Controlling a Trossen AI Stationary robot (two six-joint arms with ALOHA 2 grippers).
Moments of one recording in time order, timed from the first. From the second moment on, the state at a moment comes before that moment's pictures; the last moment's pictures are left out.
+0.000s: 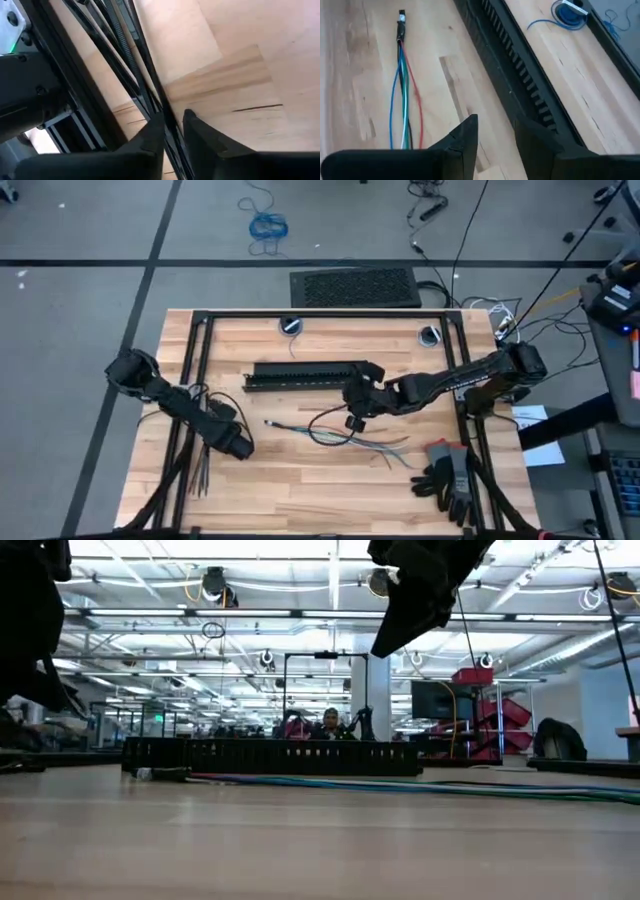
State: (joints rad) left arm -0.56 1.61 0.65 -1.06 0.07 -1.58; right arm 0.20 1.56 1.16 -0.56 0.48 0.37
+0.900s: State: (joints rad) left arm -0.53 1.58 0.67 -1.06 -0.01 -1.42; right arm 0.21 1.56 1.16 -0.63 0.50 0.41
